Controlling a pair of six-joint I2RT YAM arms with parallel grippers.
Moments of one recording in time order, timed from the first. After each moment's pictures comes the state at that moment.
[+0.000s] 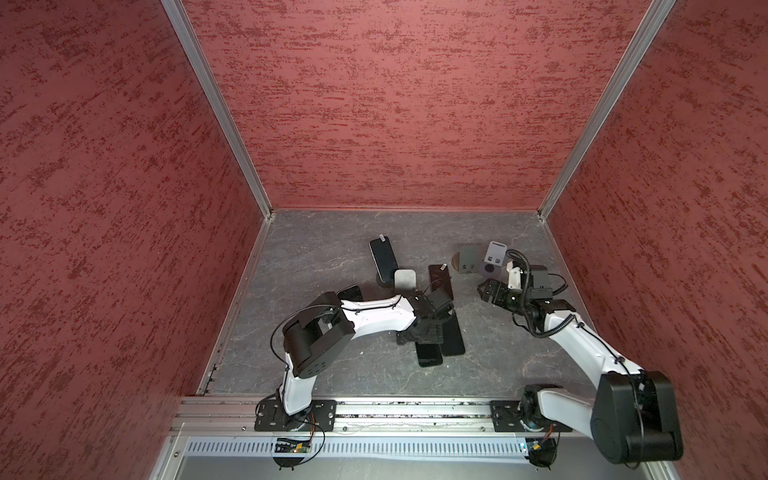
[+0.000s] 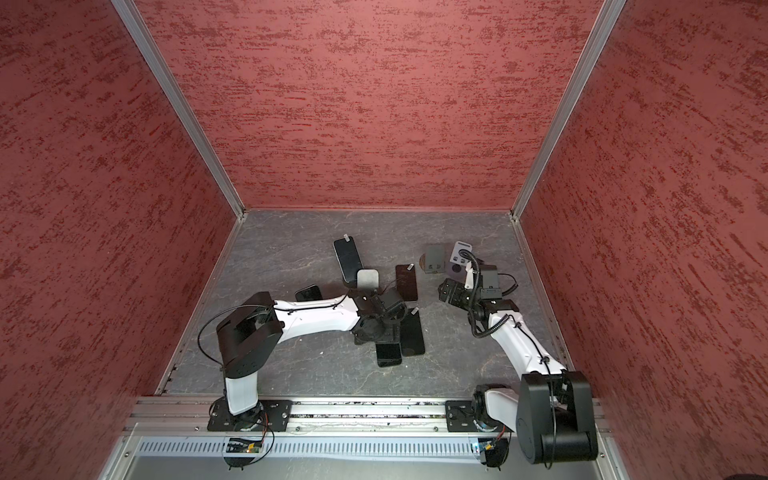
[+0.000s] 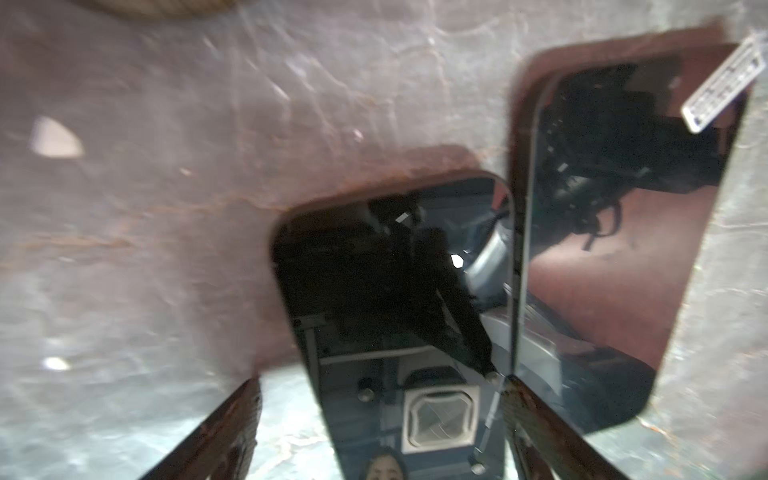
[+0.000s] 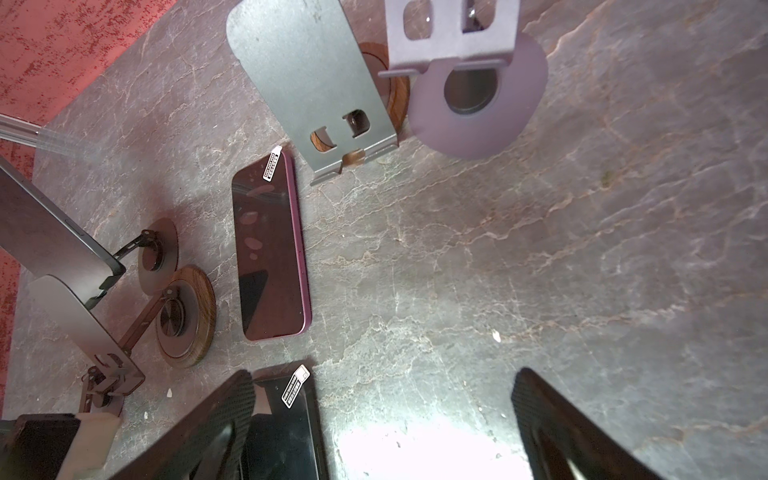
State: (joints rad) left arm -1.04 1.91 1.28 -0.72 -0.04 -1.00; right arm 0.03 1.19 0.63 -0.29 -0.27 0.42
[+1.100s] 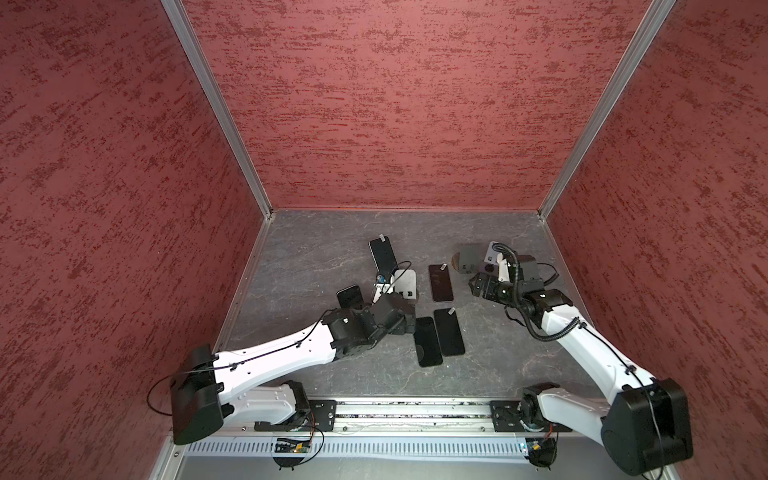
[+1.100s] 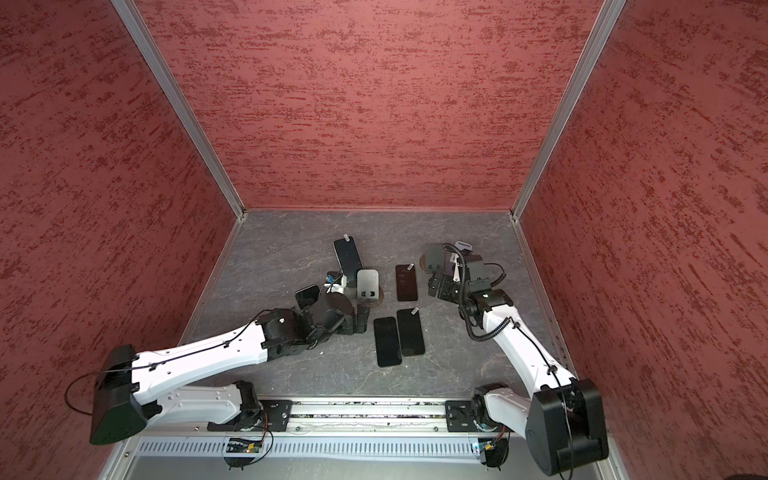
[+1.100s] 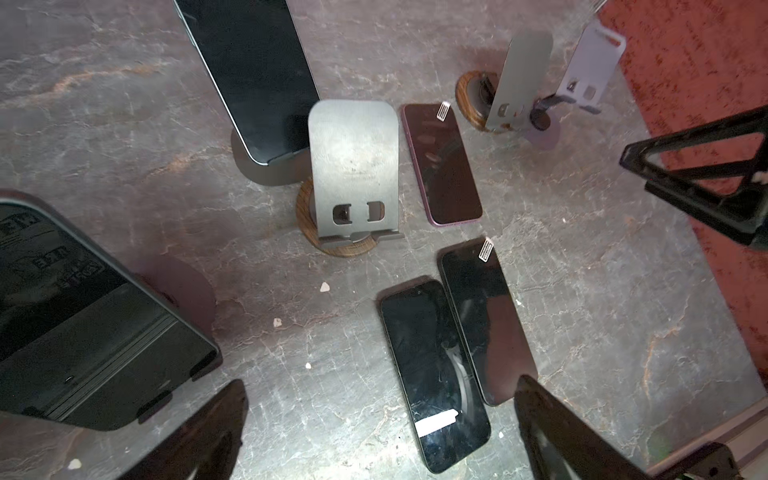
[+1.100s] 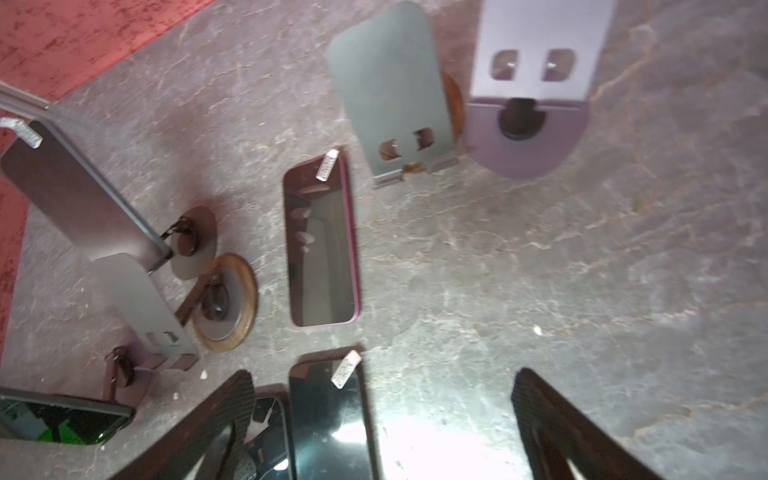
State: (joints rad) left arm -1.06 1.17 0.90 -0.53 -0.41 -0.82; right arm 0.25 1.16 0.80 -0.45 -0.11 0.49
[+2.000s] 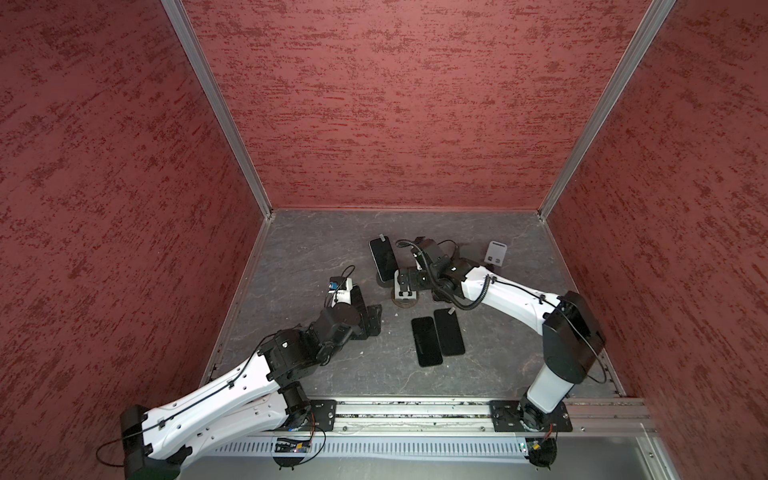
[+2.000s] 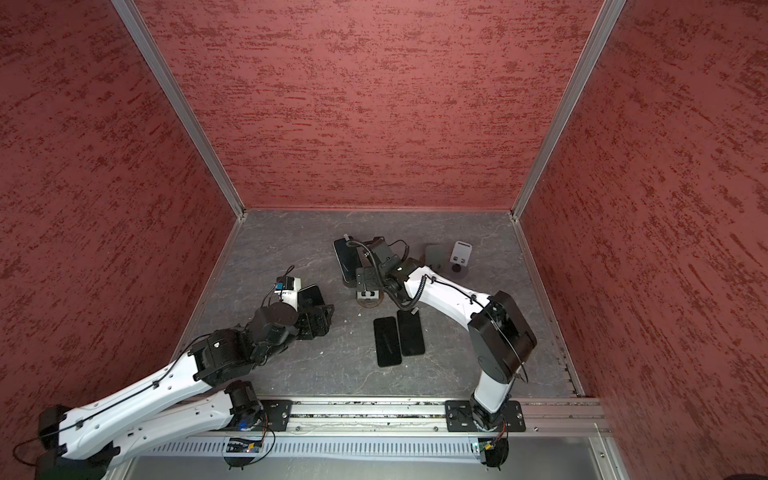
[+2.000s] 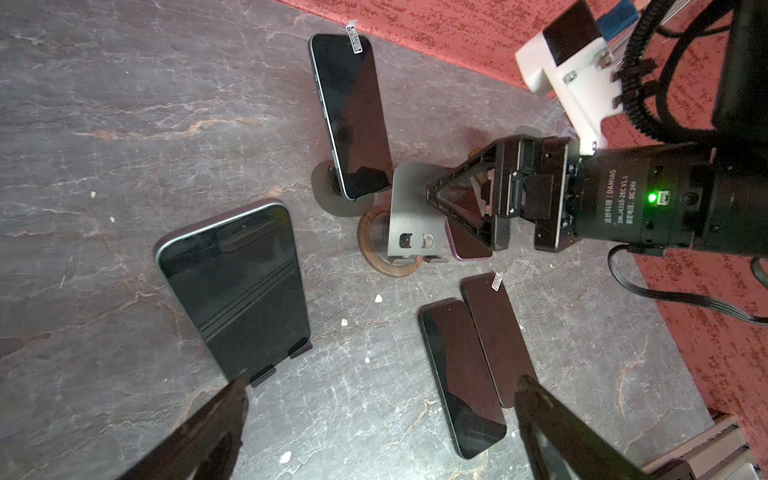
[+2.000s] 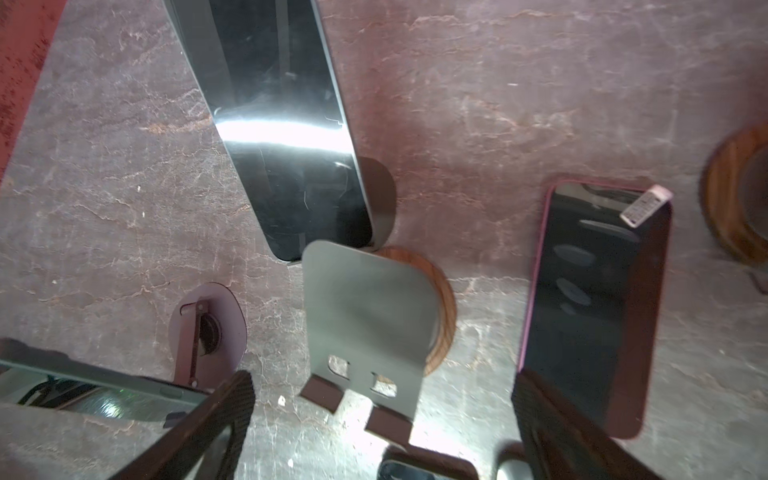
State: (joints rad) left arm -0.96 0.76 0.72 -0.63 -0.43 -0.80; right arm 0.73 1.75 1.32 -0.49 0.09 0.53
